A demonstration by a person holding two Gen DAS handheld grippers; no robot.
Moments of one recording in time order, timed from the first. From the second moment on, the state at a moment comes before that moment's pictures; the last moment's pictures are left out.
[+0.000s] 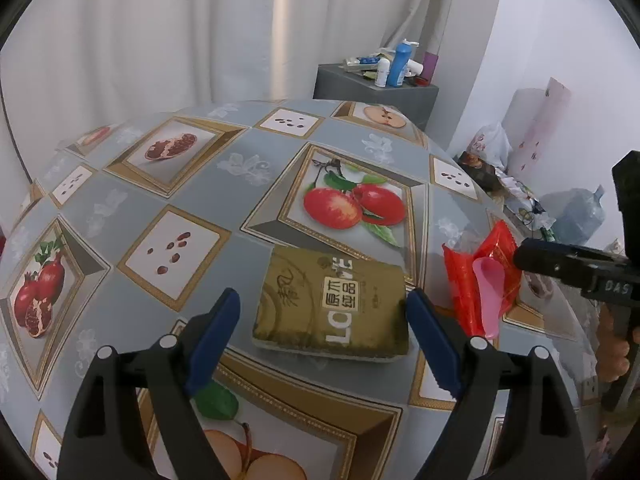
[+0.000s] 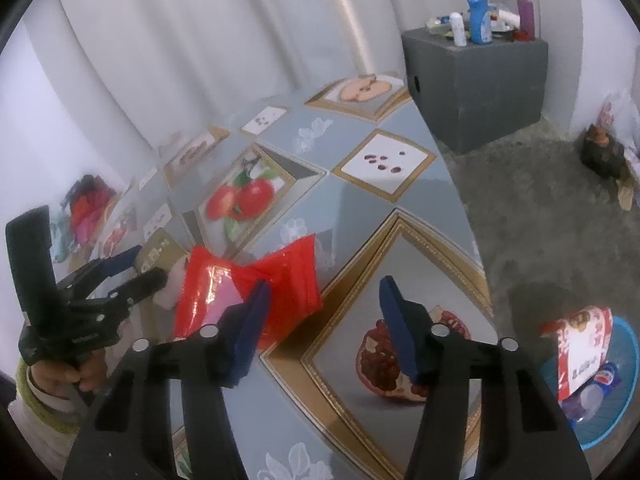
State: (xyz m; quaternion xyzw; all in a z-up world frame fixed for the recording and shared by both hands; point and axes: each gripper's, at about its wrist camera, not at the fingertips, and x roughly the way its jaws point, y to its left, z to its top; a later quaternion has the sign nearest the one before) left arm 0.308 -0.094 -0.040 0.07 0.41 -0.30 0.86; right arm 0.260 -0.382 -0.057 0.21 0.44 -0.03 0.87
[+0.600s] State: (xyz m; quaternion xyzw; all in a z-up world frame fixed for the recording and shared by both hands) left arm 0.307 -0.095 -0.042 0.06 0.42 -0.31 0.85; right arm 0.261 -0.379 -0.064 0.22 0.44 -0.02 0.87
